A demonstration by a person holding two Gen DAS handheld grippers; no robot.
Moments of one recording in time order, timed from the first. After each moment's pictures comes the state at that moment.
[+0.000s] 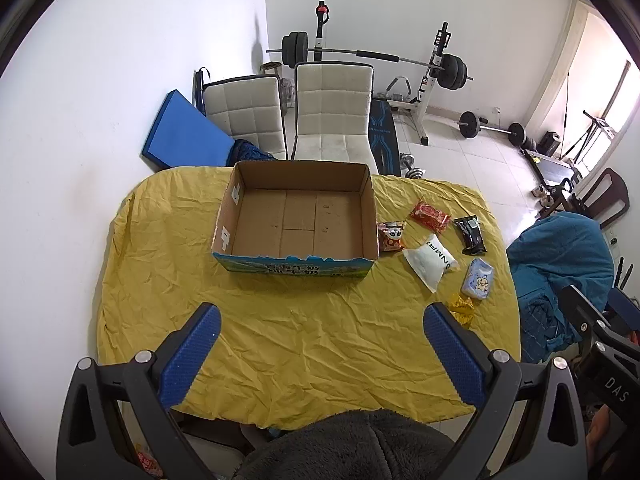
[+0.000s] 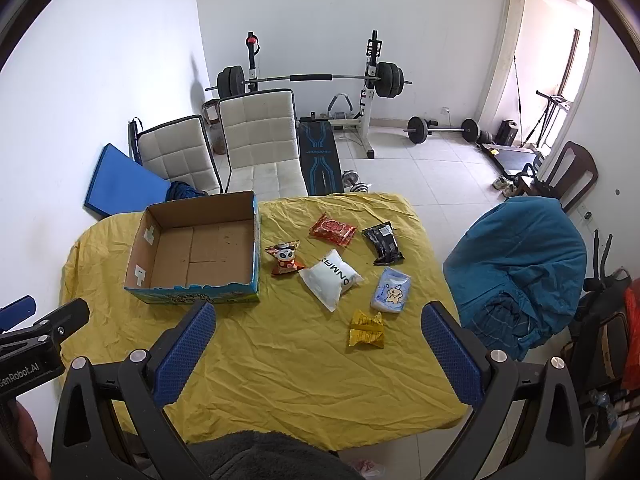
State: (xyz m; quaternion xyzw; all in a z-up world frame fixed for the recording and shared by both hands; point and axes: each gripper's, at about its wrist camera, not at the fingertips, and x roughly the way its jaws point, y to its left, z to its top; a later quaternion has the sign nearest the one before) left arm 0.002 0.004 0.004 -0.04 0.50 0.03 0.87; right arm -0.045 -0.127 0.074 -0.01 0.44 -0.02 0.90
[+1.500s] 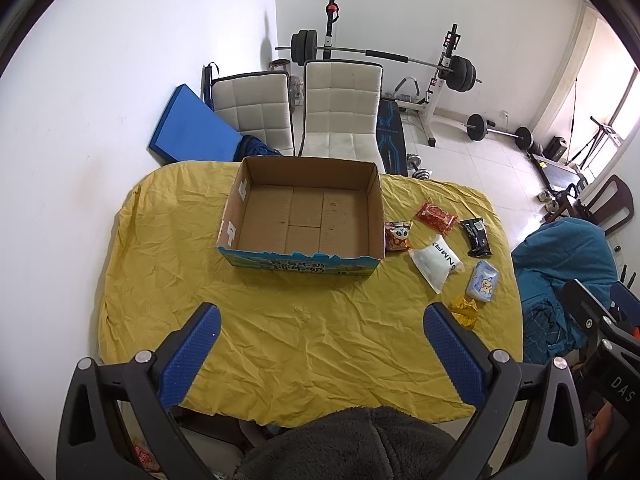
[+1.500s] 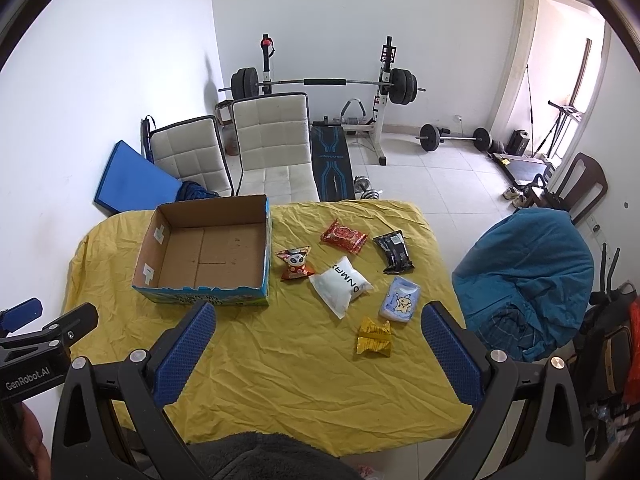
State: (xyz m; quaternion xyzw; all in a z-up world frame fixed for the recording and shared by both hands) left arm -0.002 0.014 0.000 -0.05 0.49 0.04 0.87; right arm -0.041 -0.120 0.079 -0.01 0.43 0.00 0.90
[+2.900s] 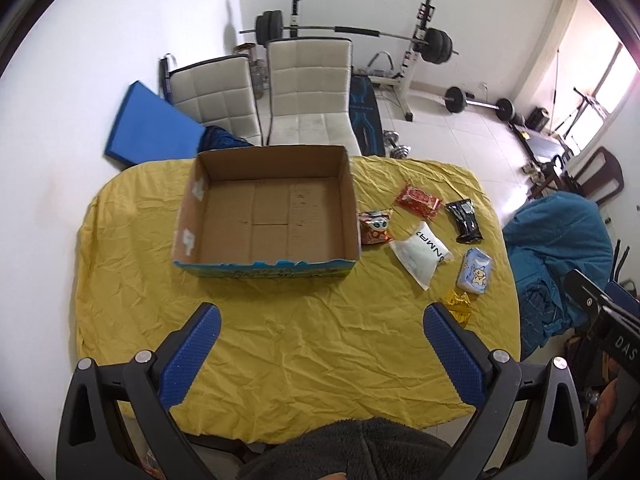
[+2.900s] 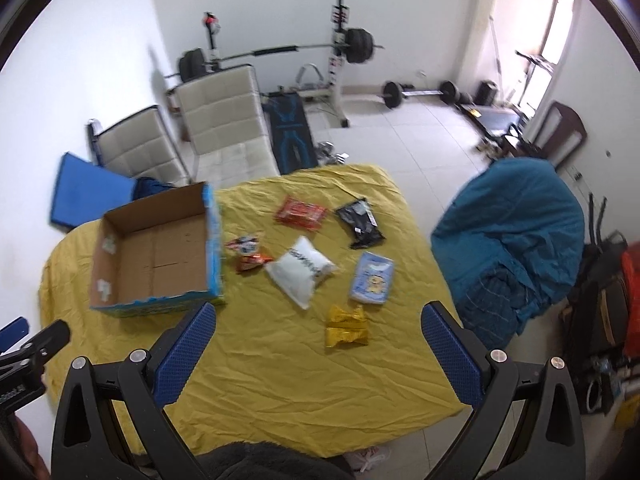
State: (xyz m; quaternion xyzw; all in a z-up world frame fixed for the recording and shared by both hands) left arm 0.056 -0.009 -0.035 -0.04 0.53 0.00 0.85; right arm 0.032 -0.196 0.020 0.03 0.49 -0.08 0.86
